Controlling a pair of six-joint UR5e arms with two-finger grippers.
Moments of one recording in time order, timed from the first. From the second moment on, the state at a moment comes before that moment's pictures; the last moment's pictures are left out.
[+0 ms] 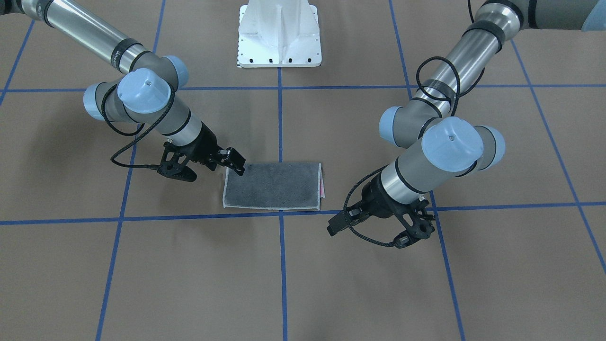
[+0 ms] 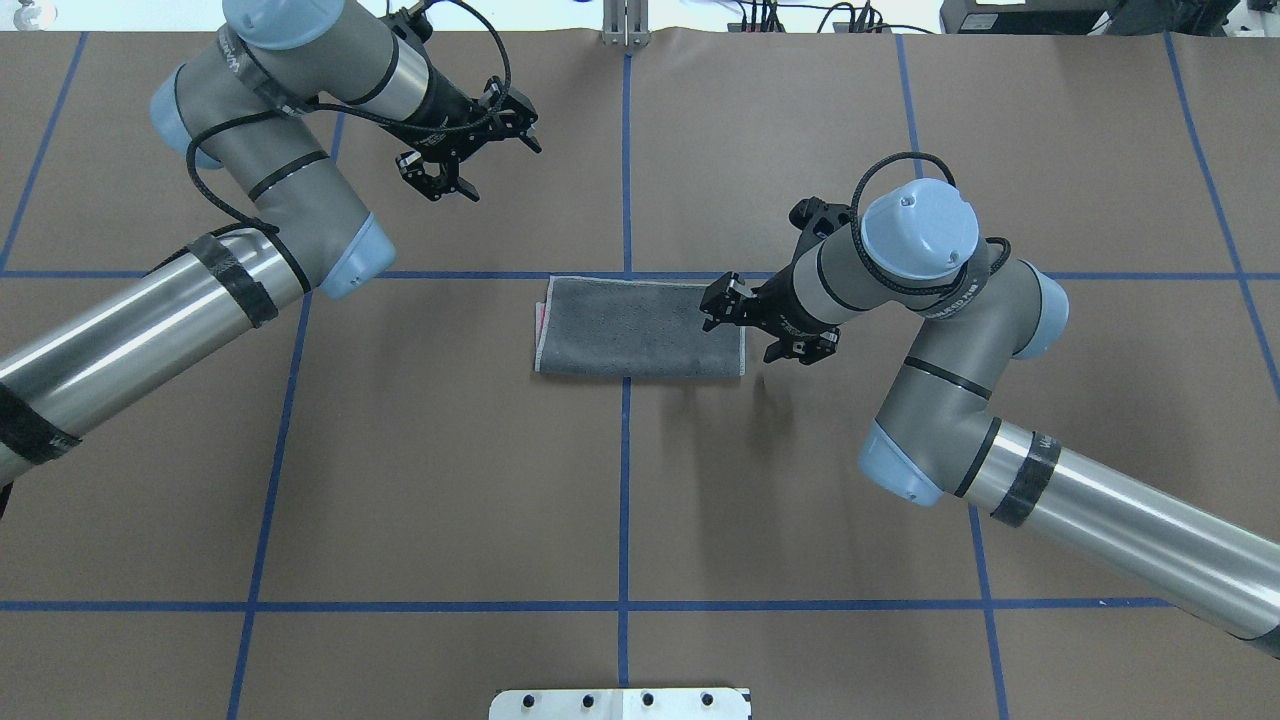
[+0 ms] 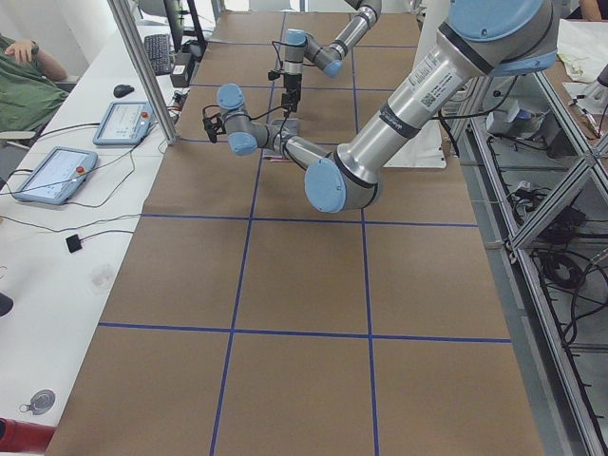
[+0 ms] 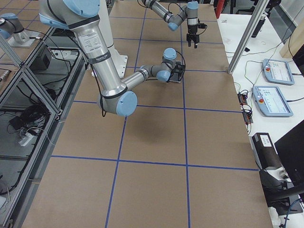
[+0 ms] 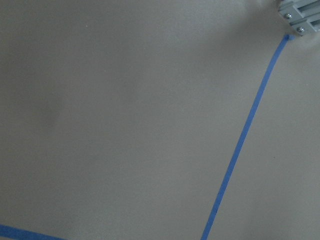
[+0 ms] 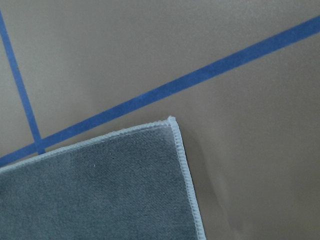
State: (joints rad) left arm -0.88 -2.39 -1.10 -2.35 -2.23 -1.64; right arm 0.64 -1.05 1.48 -0.94 2.05 1.62
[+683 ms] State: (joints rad) left arm -0.87 -2.38 -1.10 -2.35 -2.23 -1.63; right arm 0.64 -1.05 1.47 -0.94 2.05 1.62
